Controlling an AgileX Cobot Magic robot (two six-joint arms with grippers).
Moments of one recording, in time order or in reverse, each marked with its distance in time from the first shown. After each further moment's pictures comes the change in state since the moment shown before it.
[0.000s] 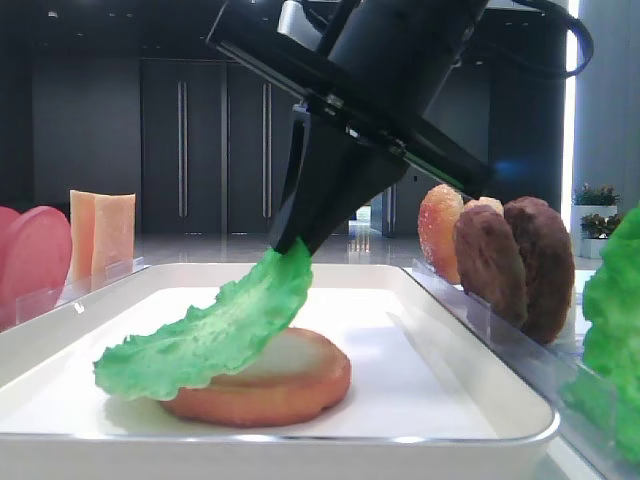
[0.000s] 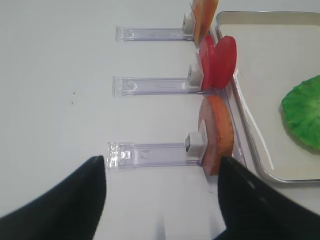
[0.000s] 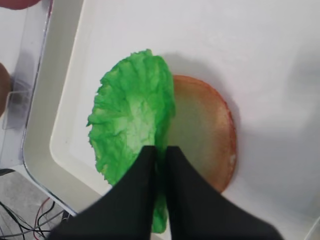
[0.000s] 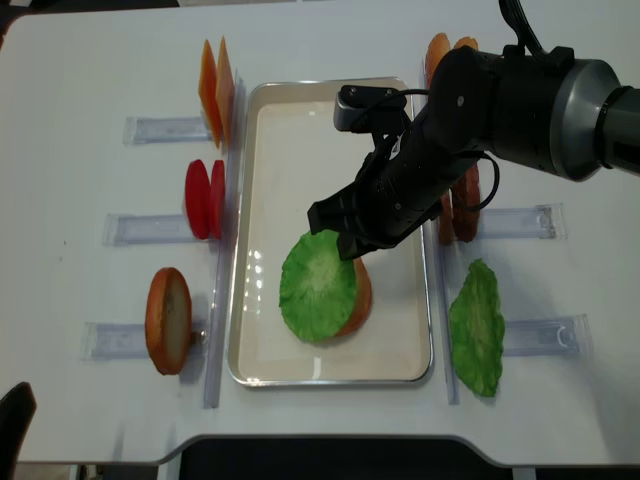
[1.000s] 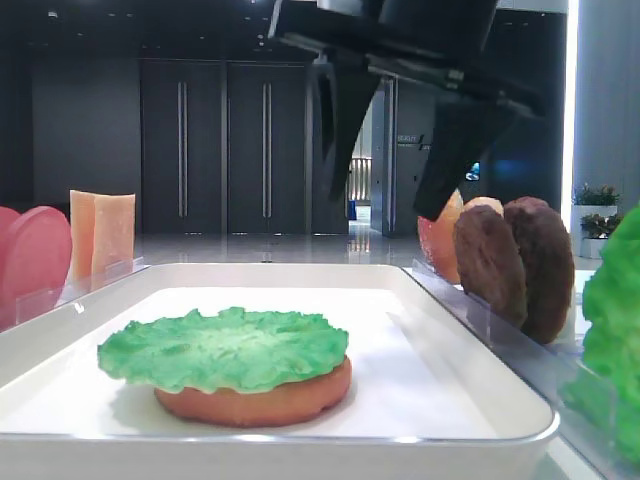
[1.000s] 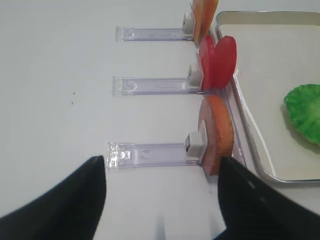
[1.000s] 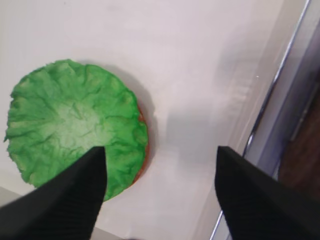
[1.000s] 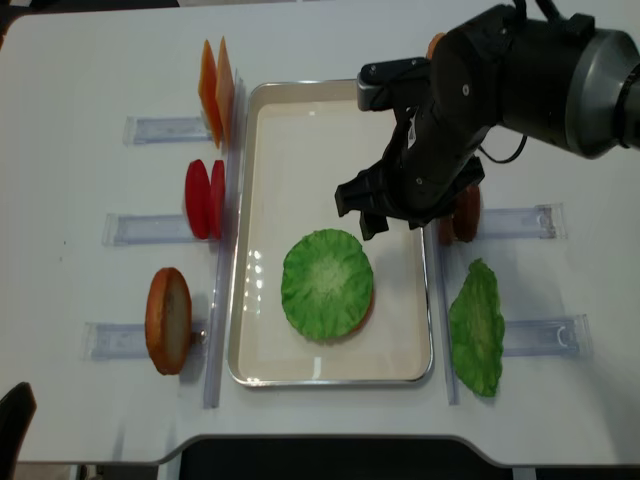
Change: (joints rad) left arm 0.000 0.000 0.000 0.000 0.000 0.000; right arm 0.000 -0.042 -0.096 -0.411 0.168 0.343
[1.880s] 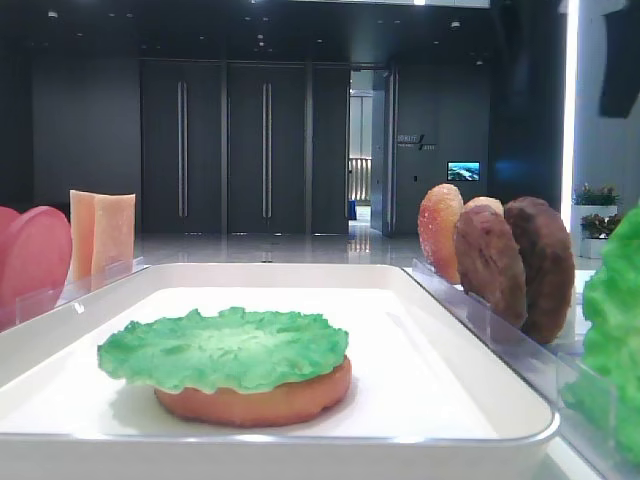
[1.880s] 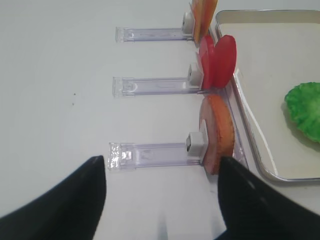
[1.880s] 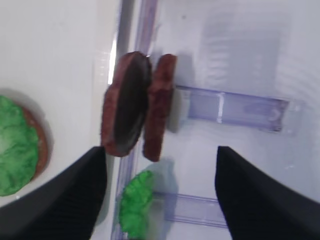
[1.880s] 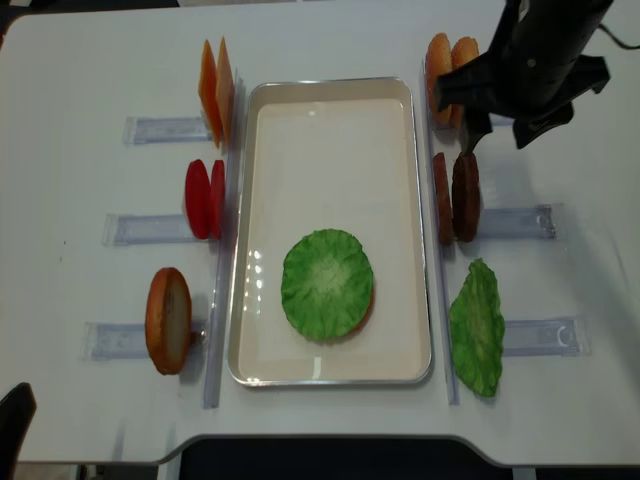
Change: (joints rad) left arm 0.000 0.000 0.000 0.000 0.000 0.014; right arm -0.263 -0.105 -0.145 -0.127 0.329 -0.024
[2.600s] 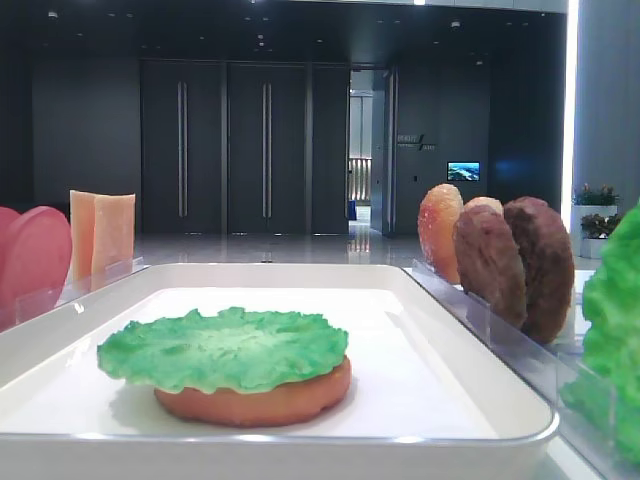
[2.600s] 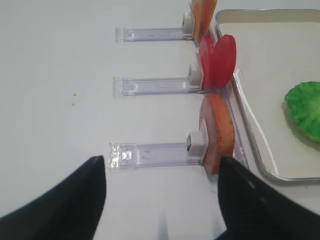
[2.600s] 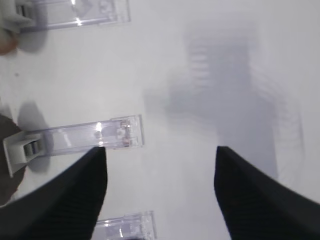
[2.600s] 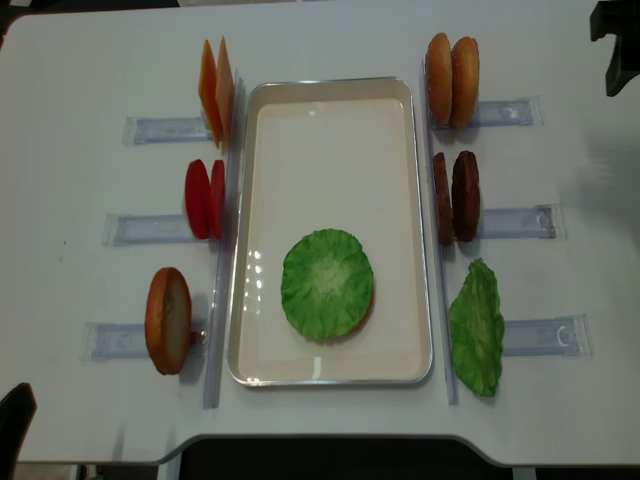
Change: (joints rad) left arm 0.000 0.000 0.000 0.000 0.000 0.004; right arm -0.410 -0.075 0.000 -0.044 0.012 -0.168
